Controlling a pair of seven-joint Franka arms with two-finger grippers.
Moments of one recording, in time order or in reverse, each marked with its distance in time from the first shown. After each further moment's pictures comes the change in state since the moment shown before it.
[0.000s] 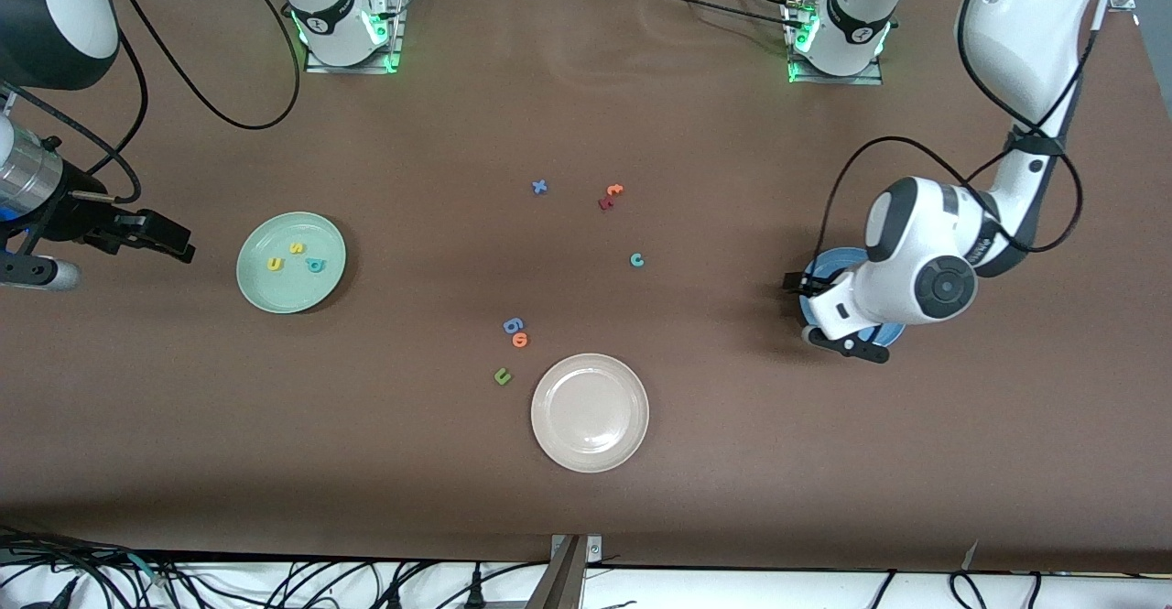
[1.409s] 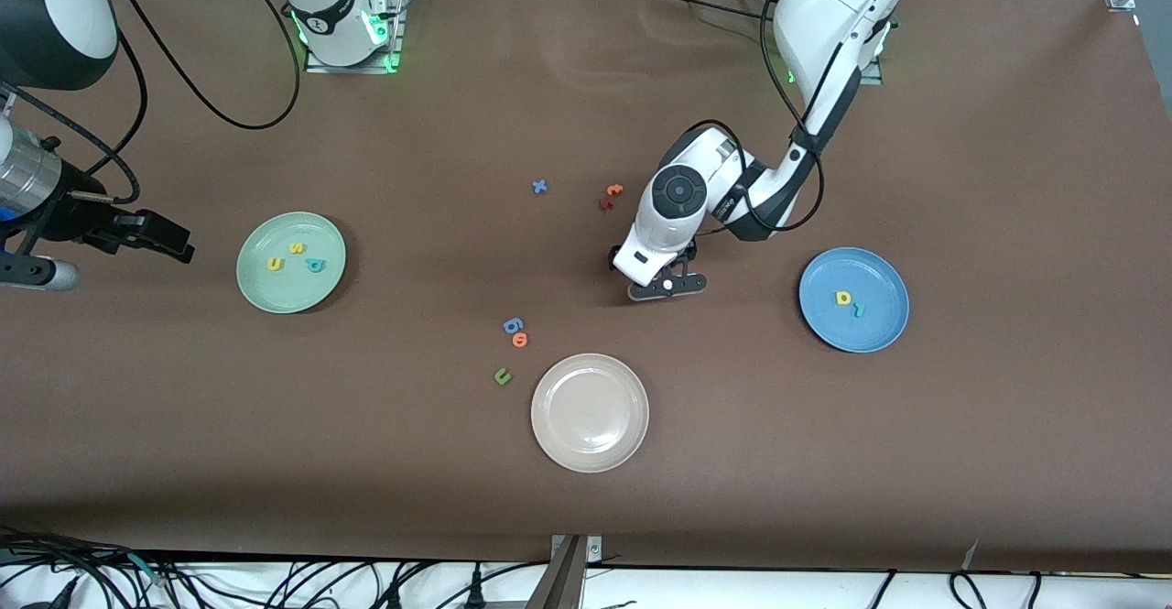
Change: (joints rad) left arm -0.439 0.137 -0.002 -0.009 0.093 0.334 -0.860; right arm -0.001 0.000 -0.001 0.000 0.000 0.000 0.004
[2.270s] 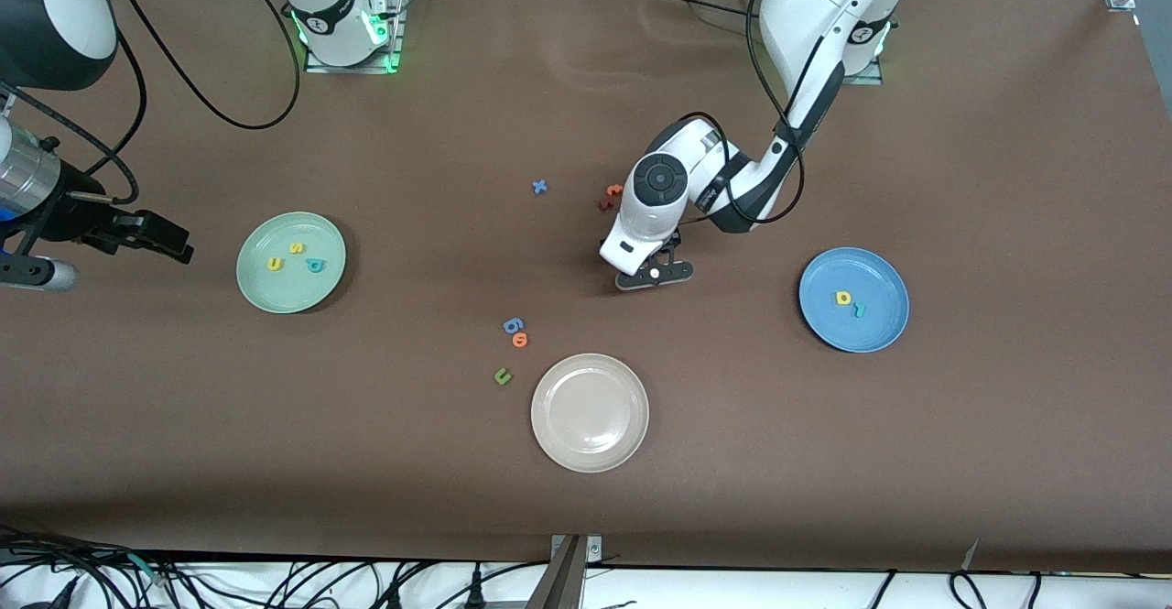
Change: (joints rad) left arm -0.035 0.004 0.000 0.000 0.000 0.000 -0.060; right arm -0.002 0.000 0.000 0.000 0.000 0.002 0.000
